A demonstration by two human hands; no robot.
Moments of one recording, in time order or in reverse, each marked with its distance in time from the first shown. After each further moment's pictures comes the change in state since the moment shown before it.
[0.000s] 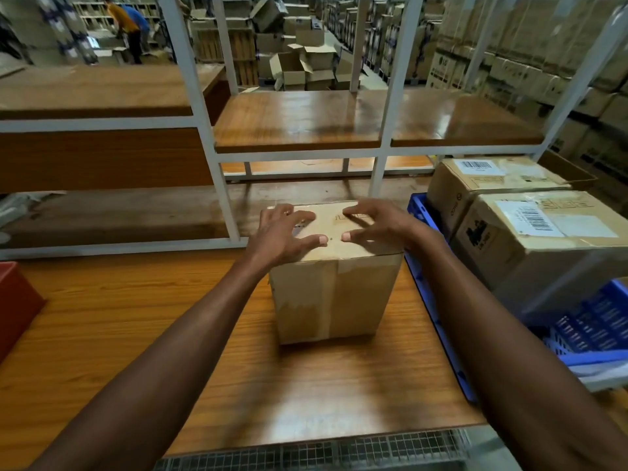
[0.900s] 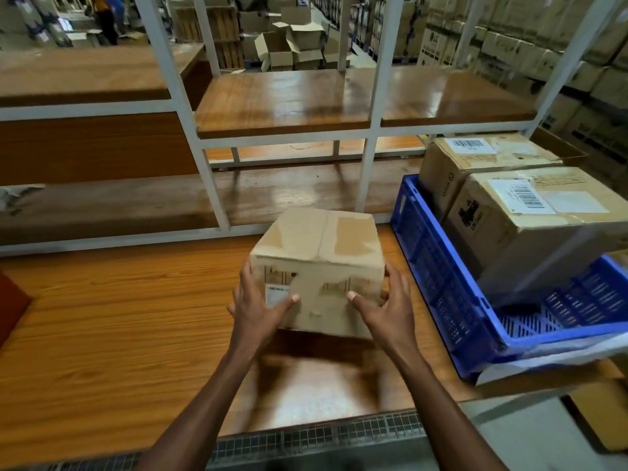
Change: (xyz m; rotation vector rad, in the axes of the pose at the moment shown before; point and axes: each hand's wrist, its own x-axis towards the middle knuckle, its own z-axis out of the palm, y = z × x) left_hand -0.111 -0.049 0.100 -0.454 0.206 -0.244; right_hand -0.141 0.013 0.145 0.701 0.502 0.240
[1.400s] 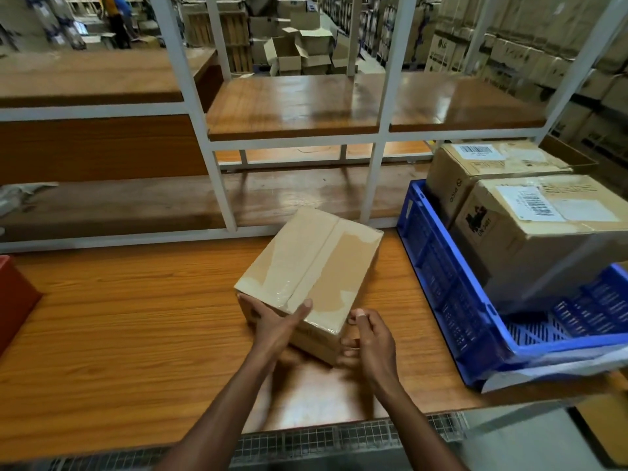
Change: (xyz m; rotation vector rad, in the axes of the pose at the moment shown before) left_hand -0.010 -0.011 0.029 -0.405 -0.108 -0.394; right_hand -0.036 0.036 0.041 0.292 -0.042 0.277
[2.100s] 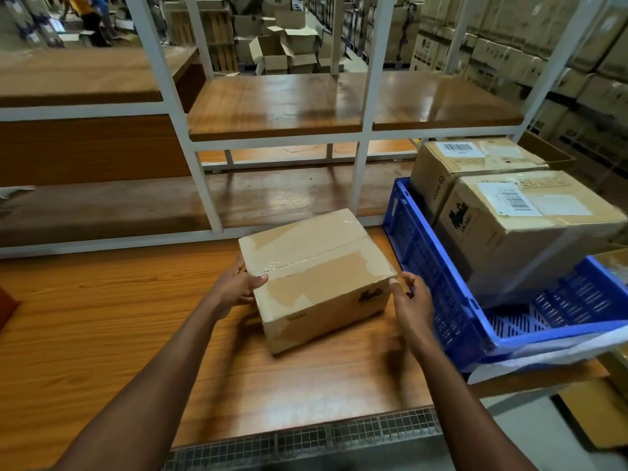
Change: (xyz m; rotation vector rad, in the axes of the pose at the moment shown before) left_hand 0.102 0.038 -0.057 0.118 -0.295 -0.011; right_hand 0.075 -0.029 -0.078 -0.203 0.214 -0.046
